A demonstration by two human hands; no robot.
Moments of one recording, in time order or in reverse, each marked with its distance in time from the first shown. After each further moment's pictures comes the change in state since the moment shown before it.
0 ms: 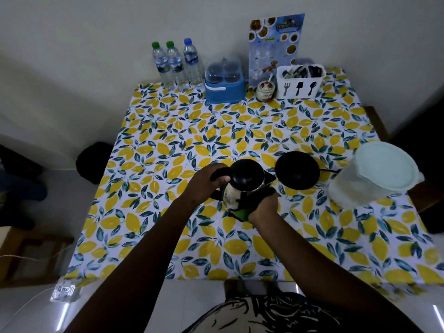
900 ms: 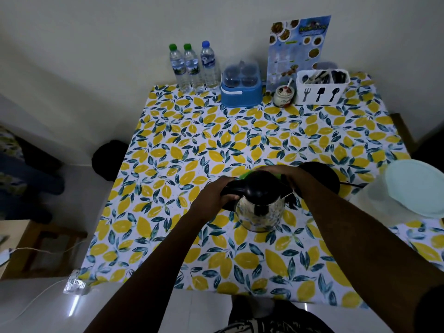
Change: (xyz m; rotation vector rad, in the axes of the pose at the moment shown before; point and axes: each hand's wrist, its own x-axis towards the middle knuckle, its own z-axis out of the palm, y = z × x) left_hand -0.004 -0.022 0.001 0.030 0.048 -0.005; right_hand 0.050 -0.115 0.083 -1.347 -0.404 0.135
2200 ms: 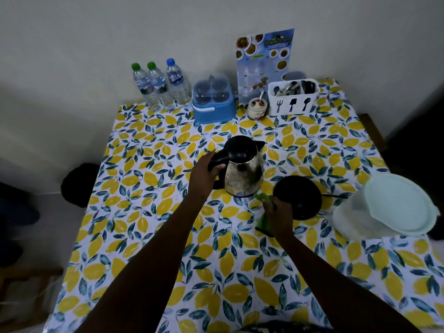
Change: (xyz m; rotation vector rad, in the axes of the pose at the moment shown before) left_hand 0.157 -0.001 0.000 -0.107 0.284 -0.057; right_hand 0.057 0.123 0.008 -0.060 0.832 -0.457
